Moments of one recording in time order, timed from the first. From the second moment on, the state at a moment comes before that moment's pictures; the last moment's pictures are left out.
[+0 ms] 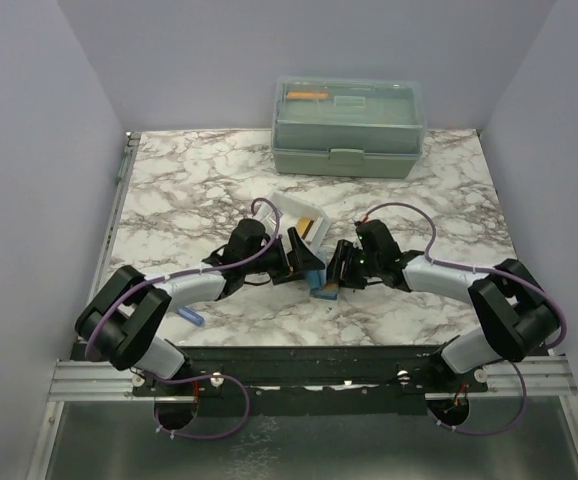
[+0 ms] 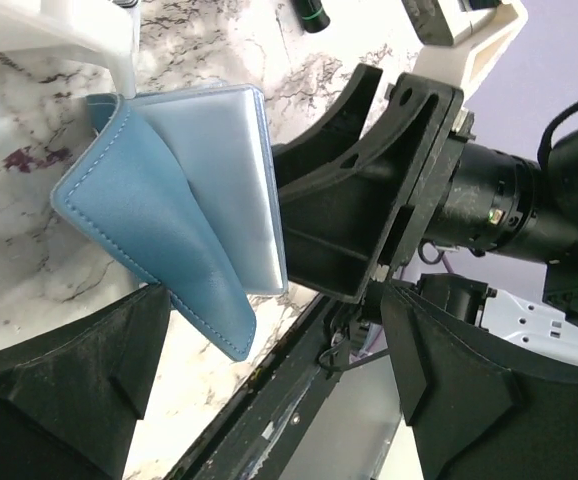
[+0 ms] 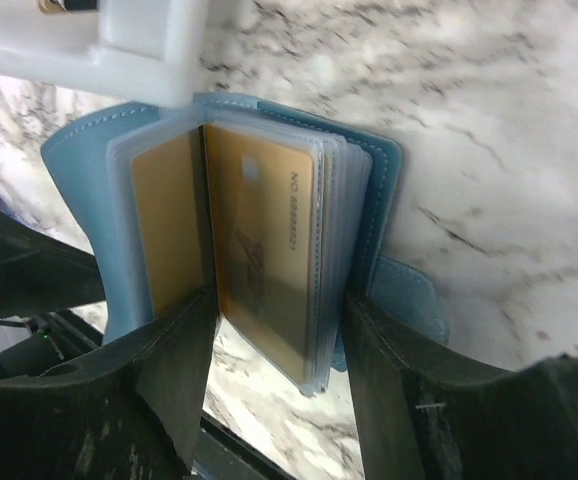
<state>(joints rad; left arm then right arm) -0.64 1.45 0.59 0.38 0.48 -1.03 0.59 1.51 0.64 0.04 -0.28 0.80</state>
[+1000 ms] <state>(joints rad) -0.77 1.73 0.79 0.46 0.52 -1.05 0.36 1.01 0.63 -0.52 -0.02 0.89</state>
